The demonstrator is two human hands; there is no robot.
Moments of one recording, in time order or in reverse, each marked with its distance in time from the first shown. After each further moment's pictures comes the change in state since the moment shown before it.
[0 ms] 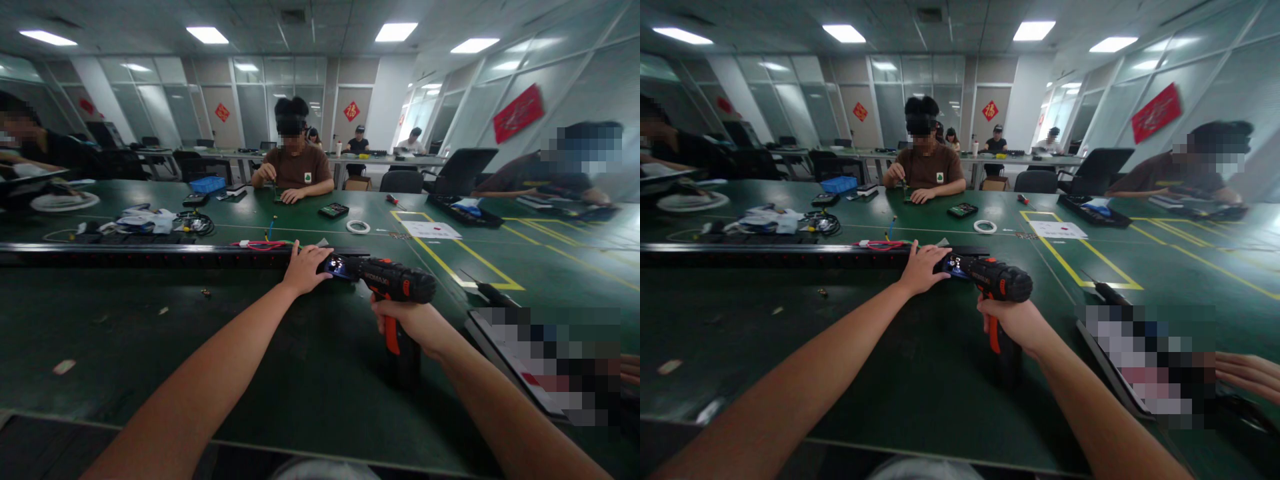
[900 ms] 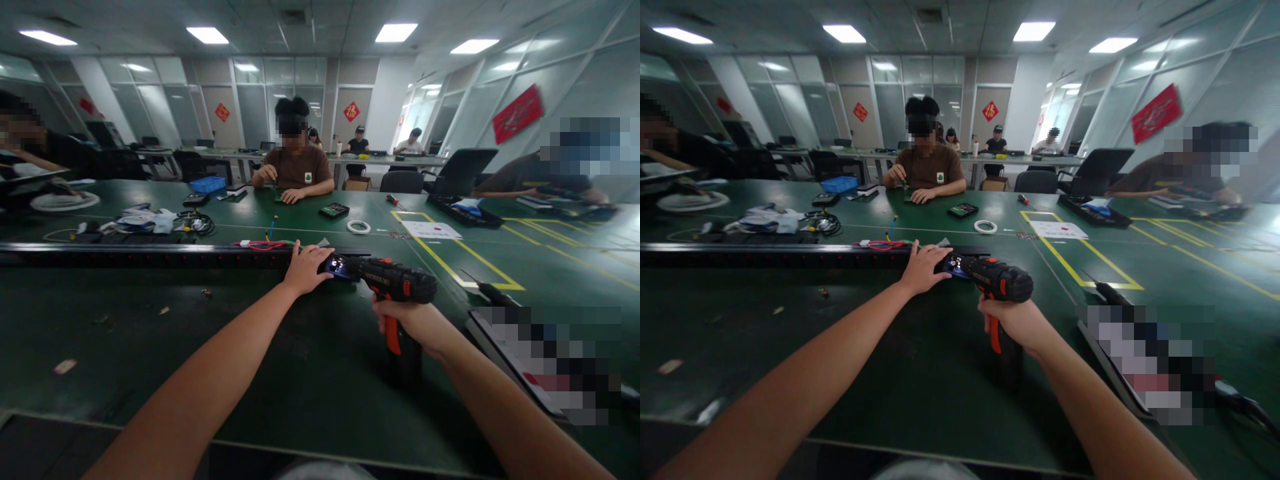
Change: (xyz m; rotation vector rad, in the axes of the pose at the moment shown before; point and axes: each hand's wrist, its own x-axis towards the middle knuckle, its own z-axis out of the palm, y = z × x) left_hand 0.000 -0.001 0.002 0.001 0.005 0.000; right_hand 0.004 0.005 -0.002 -0.019 -0.019 -0.016
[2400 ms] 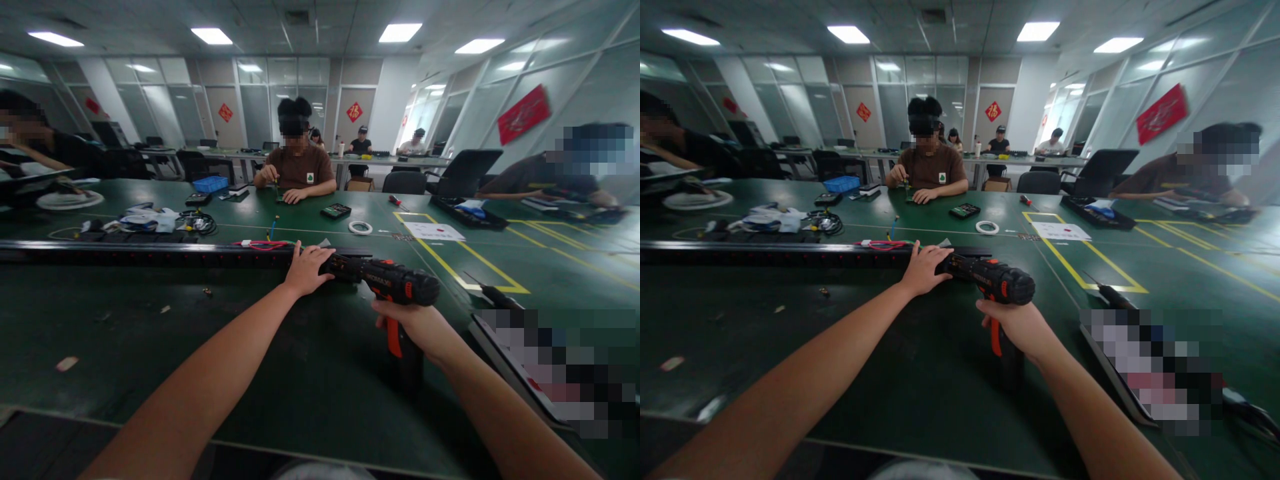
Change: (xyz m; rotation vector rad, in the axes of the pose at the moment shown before) left_hand -0.001 0.002 -0.002 -0.002 0.007 0.002; right_hand -0.002 0.001 0.002 -0.055 0.118 -0.042
